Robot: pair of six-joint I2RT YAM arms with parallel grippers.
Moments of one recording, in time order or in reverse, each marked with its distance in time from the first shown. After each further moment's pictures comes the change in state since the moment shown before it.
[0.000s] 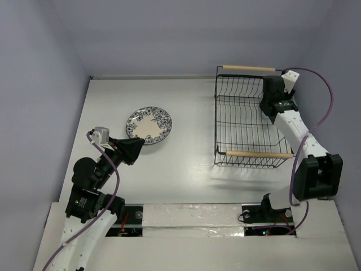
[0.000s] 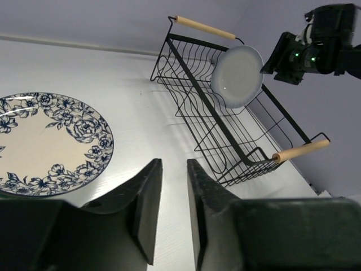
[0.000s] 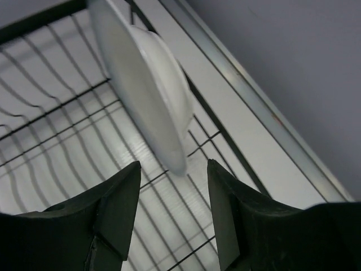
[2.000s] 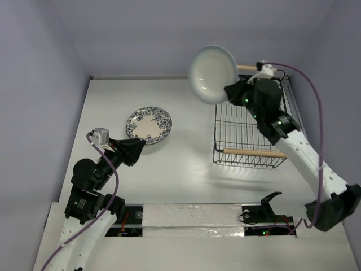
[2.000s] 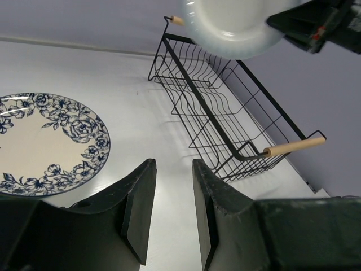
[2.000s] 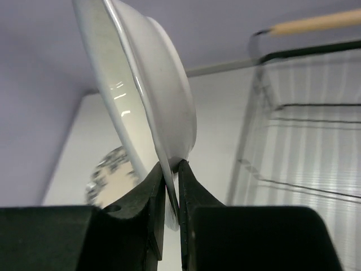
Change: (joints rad) left arm -0.032 -0.014 0.000 -0.007 -0.020 0.000; right arm 0.309 -0.286 0.023 0.132 -0.470 0.099
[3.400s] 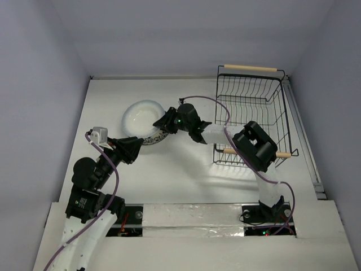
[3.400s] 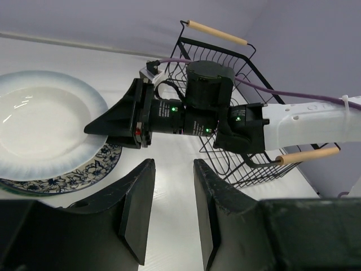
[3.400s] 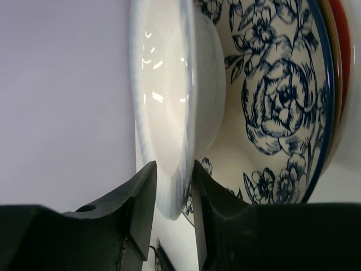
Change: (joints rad) left arm 0.041 0.011 0.000 -0.004 -0.017 0.001; right arm 0.327 0.934 0.075 0.661 -0.458 0.705
